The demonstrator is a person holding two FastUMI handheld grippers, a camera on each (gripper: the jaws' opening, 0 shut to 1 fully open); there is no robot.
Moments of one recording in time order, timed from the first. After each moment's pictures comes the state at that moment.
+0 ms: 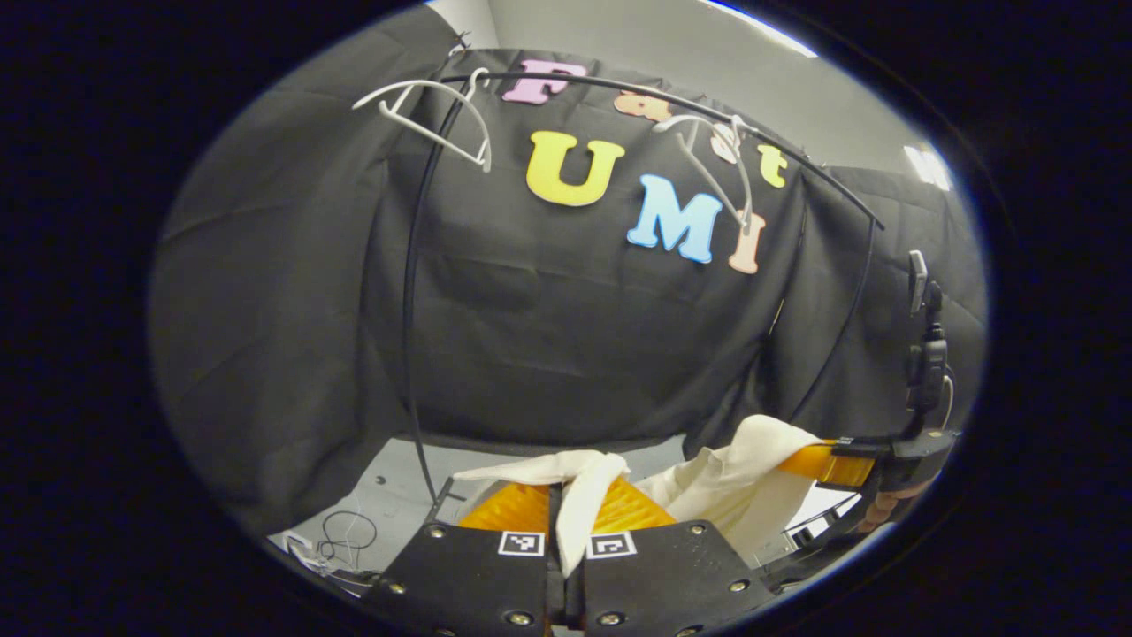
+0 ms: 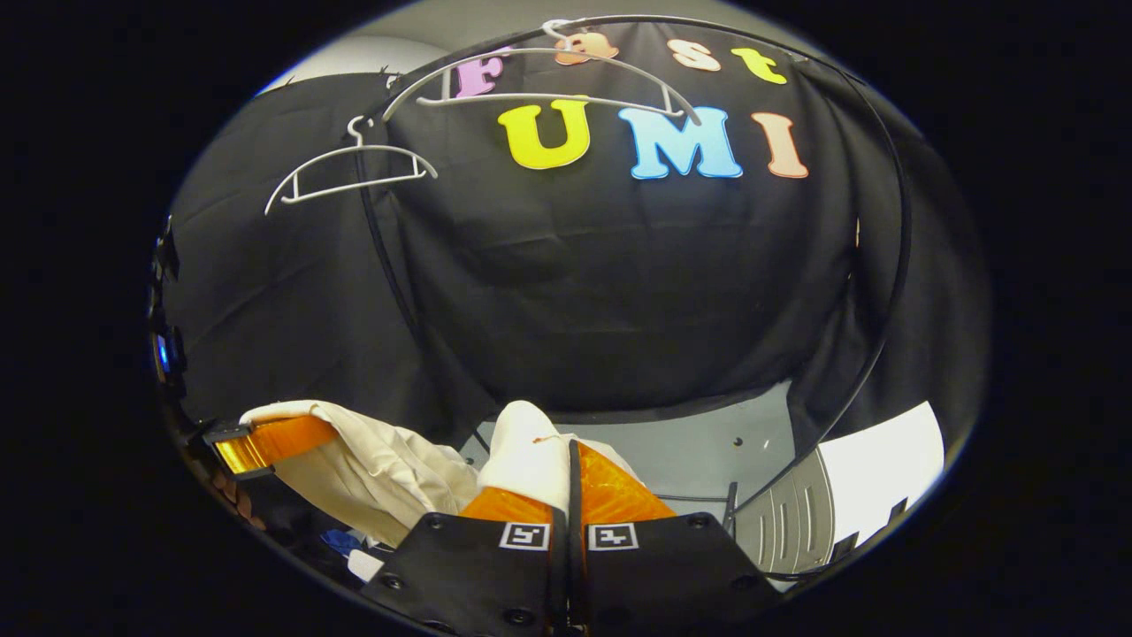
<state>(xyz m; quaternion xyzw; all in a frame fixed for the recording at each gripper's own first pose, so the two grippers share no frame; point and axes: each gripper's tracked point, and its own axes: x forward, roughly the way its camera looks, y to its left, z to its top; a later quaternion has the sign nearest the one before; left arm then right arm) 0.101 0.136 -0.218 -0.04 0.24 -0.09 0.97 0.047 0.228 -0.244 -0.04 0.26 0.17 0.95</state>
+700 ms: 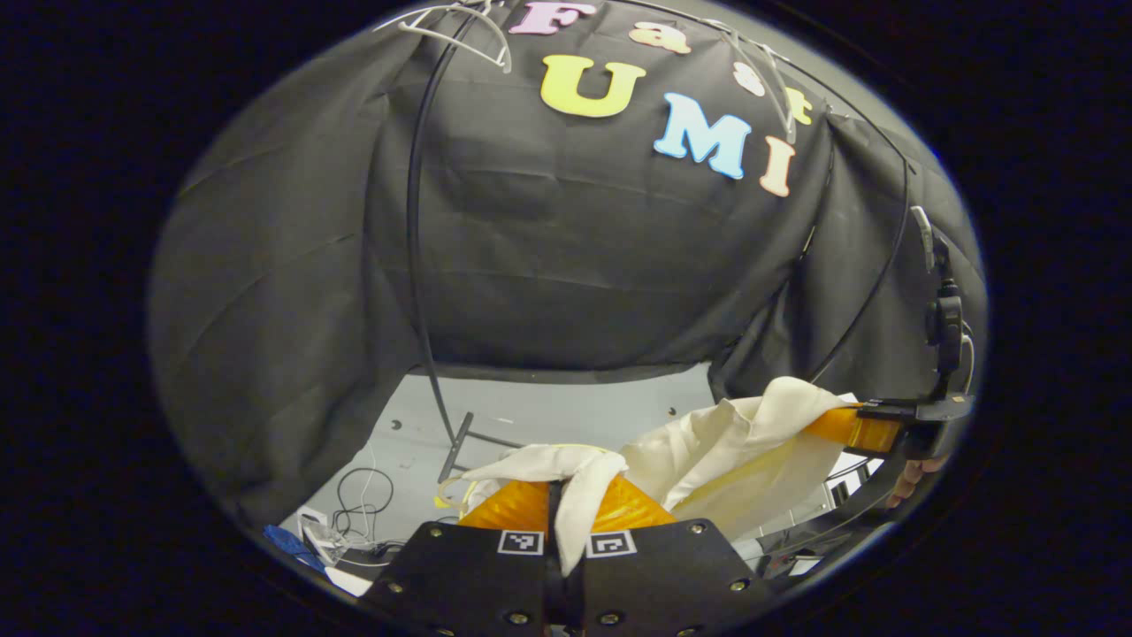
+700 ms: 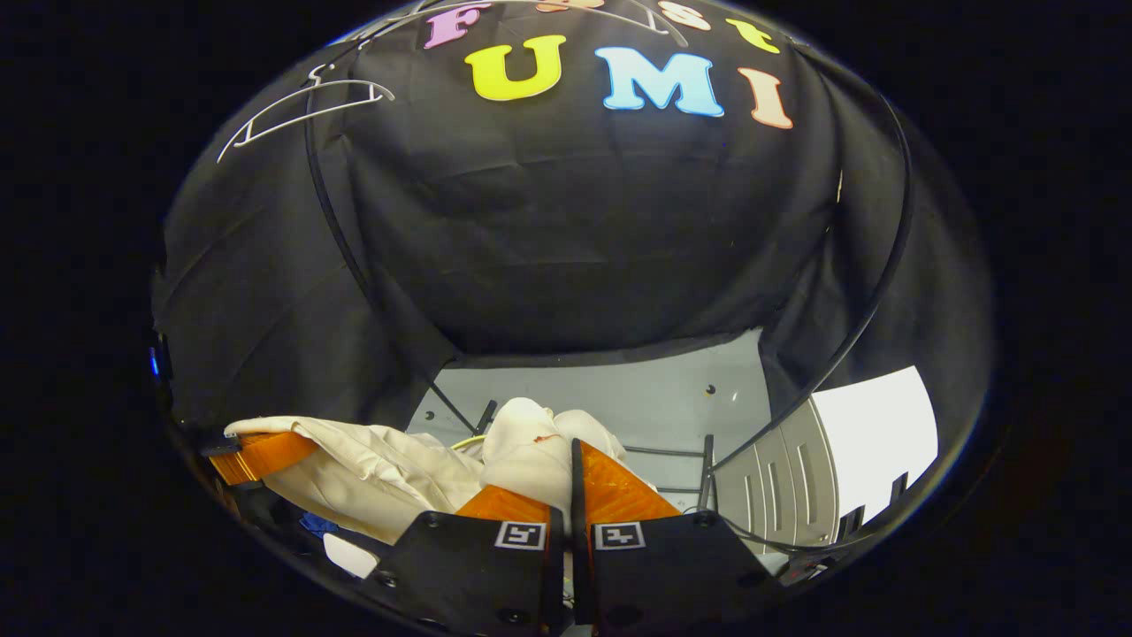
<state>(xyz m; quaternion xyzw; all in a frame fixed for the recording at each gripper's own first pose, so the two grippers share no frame) 0.131 0.159 -0.340 -0.01 0.36 -0.07 0.93 0.055 0.218 -0.339 -0.04 0.37 0.10 0.92</state>
